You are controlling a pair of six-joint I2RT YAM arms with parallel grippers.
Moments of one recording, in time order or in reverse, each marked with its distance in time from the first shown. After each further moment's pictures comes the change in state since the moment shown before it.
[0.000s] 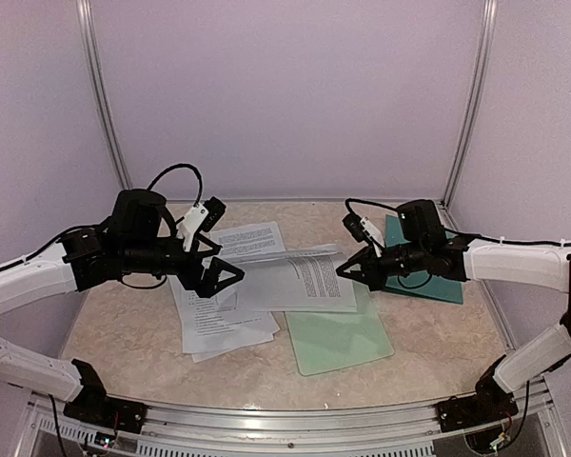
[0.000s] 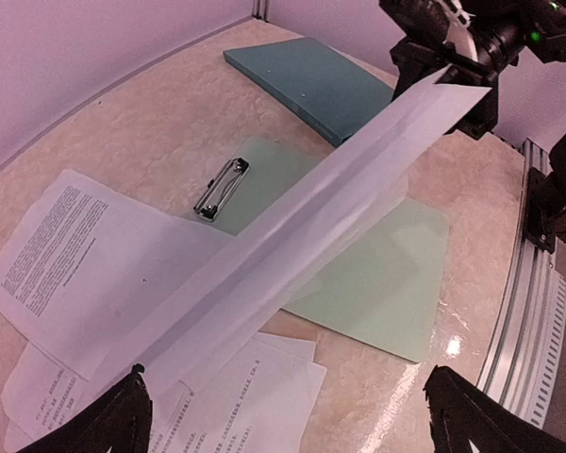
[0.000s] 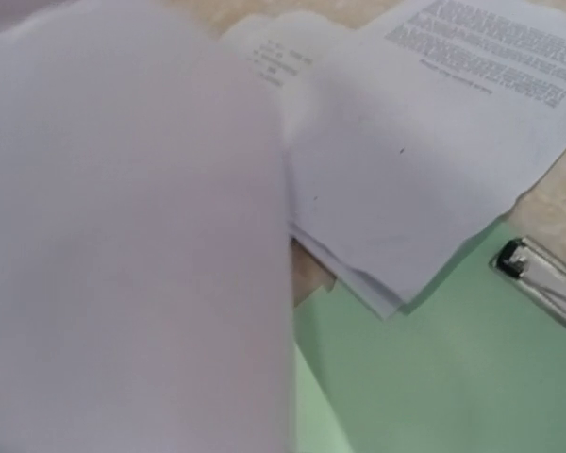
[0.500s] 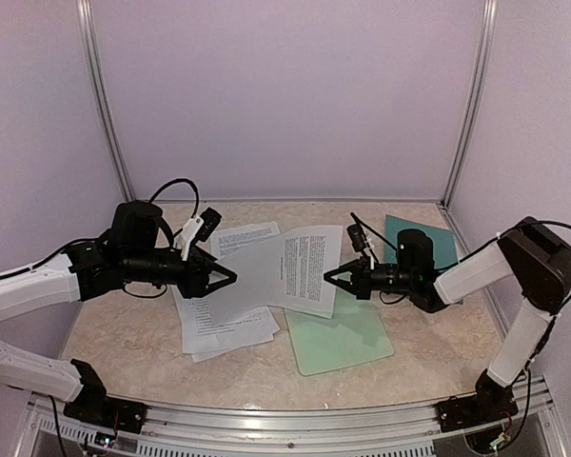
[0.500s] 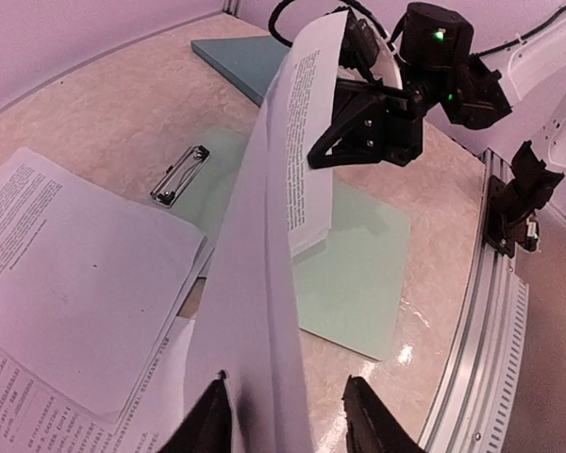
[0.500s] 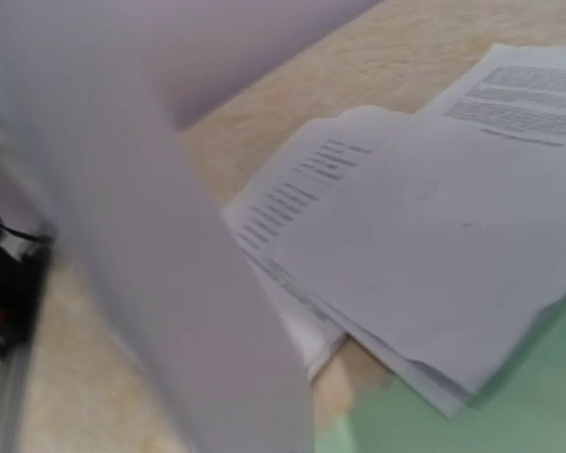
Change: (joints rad) left arm 0.042 -0.010 -0.089 0.107 0.164 -0.080; right arm -0.039 0.336 -0.213 0.918 -0.194 0.412
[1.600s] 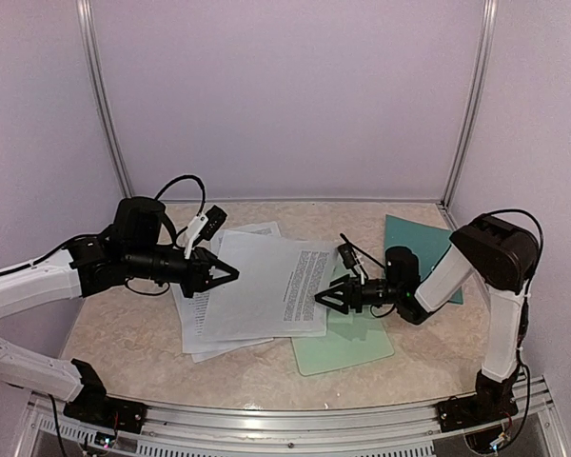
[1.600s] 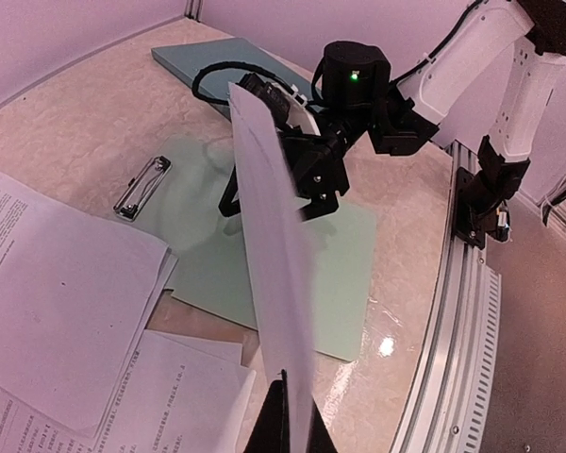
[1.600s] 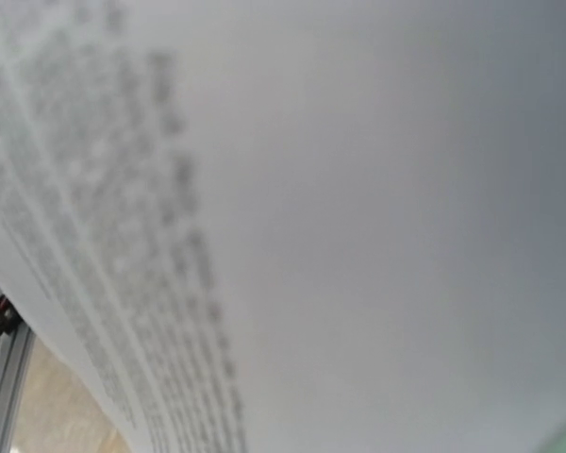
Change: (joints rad) left arm -0.016 0.022 0.042 -0.019 0.070 0.022; right arm 0.000 0.249 0.024 0.186 -0.069 0.067
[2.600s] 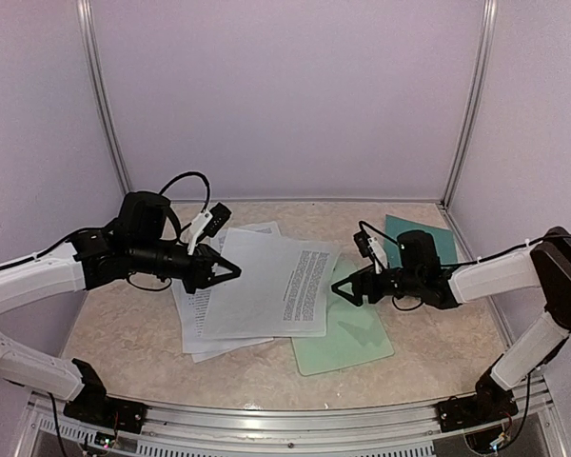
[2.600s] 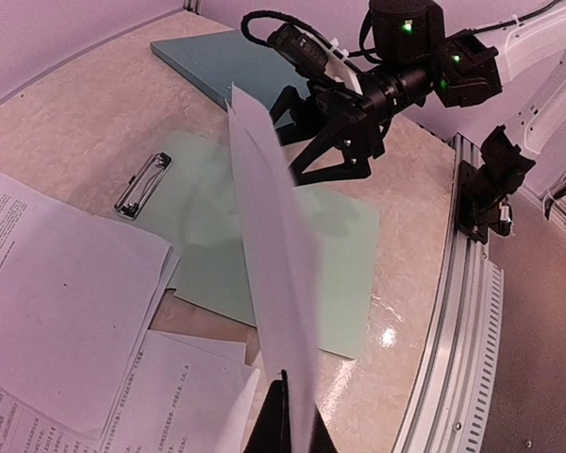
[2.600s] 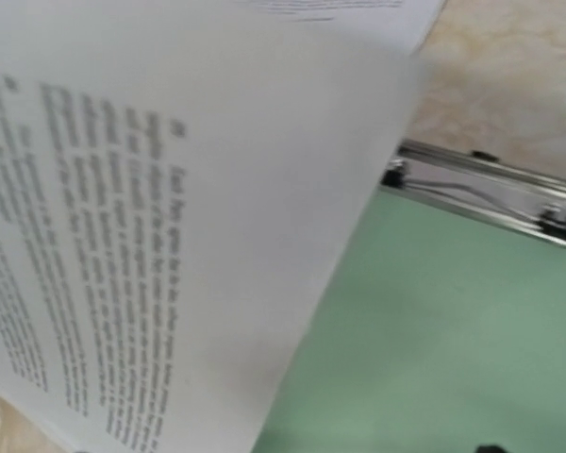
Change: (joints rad) left arm 0.008 0.045 0.052 -0.045 0.009 0.025; right arm 0.016 -0.486 -0.027 -0.723 0.427 -0.185
